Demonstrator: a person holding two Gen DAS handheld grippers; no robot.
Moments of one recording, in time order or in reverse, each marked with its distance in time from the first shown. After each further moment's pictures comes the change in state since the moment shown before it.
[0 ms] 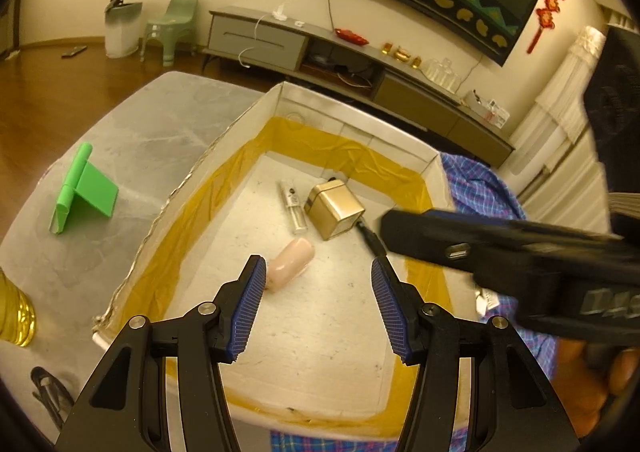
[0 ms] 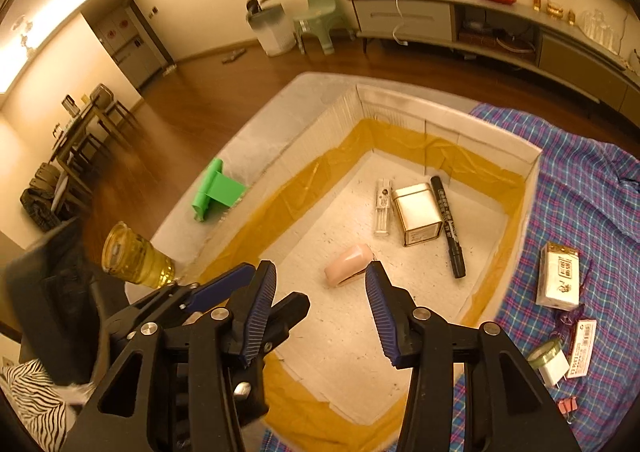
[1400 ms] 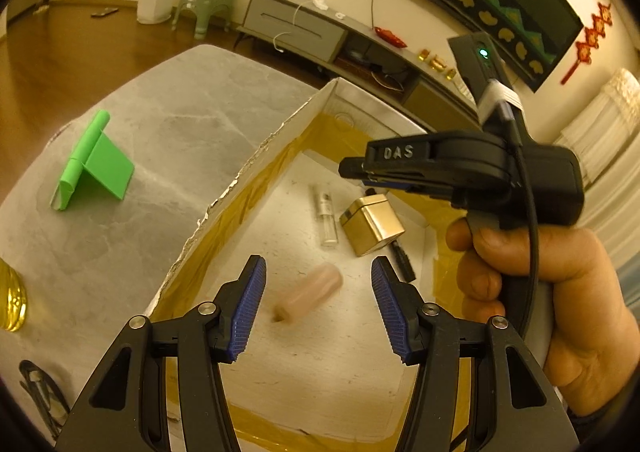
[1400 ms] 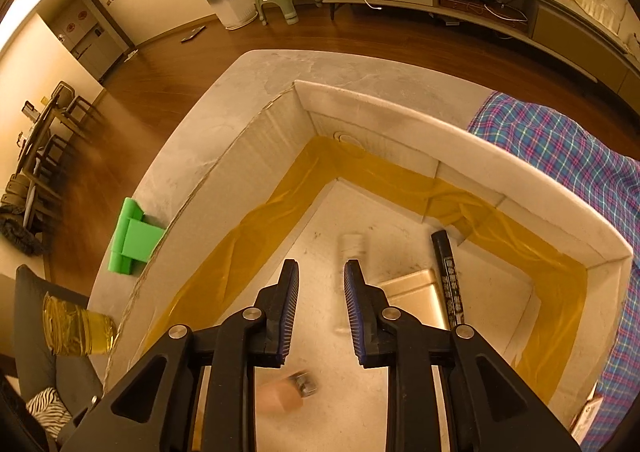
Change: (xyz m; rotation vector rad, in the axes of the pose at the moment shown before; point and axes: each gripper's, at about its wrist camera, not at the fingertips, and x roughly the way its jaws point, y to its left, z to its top) left arm 0.025 0.037 0.018 -0.160 0.029 0.022; right arm 0.143 -0.045 0.088 0.076 0.149 -0.089
